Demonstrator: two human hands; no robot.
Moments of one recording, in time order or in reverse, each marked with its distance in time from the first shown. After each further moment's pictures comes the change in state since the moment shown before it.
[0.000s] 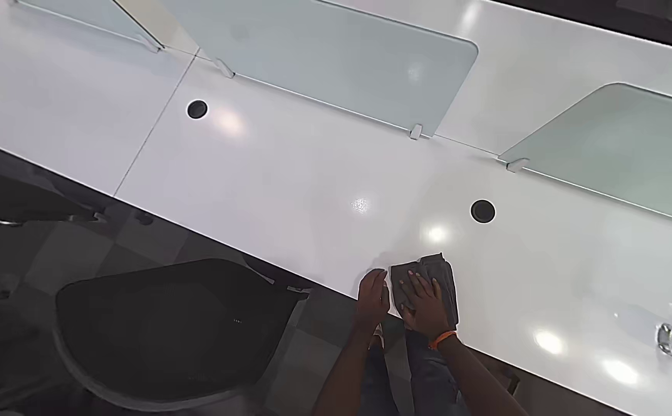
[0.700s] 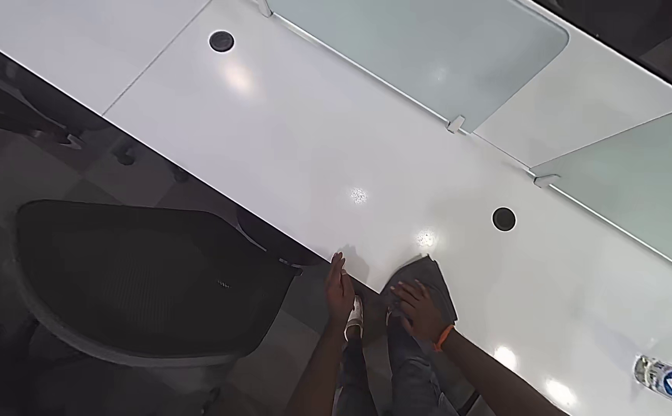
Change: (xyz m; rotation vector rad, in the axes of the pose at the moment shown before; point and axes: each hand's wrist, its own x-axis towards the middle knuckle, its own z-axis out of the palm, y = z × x) left_hand -0.040 -0.057 -0.054 -0.236 0.399 -0.305; right_hand -0.002 -0.010 -0.004 0.065 -0.194 -0.502
